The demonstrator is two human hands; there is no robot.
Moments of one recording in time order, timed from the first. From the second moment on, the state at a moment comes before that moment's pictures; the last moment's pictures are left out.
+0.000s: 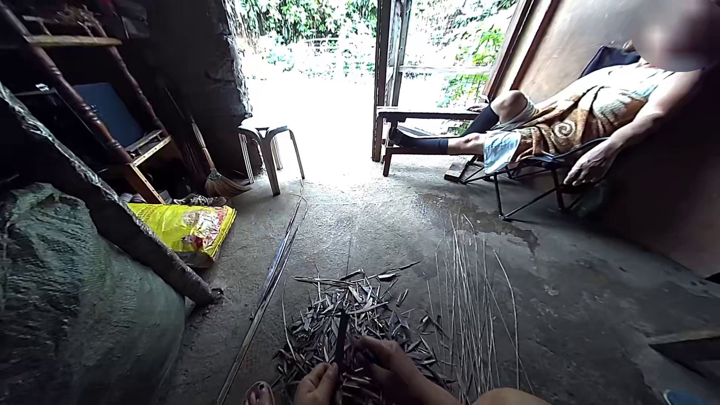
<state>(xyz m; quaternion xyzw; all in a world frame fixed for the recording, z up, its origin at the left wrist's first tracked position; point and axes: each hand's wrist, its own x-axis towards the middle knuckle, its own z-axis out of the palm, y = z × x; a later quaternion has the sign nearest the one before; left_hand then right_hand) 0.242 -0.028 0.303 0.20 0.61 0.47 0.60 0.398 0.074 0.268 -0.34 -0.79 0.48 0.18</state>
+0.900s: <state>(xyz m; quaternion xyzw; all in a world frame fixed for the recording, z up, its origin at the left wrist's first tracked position) 0.242 -0.033 0.309 0.18 0.58 0.44 0.66 0.390 0.114 0.275 -0.53 -0.73 0.41 0.17</state>
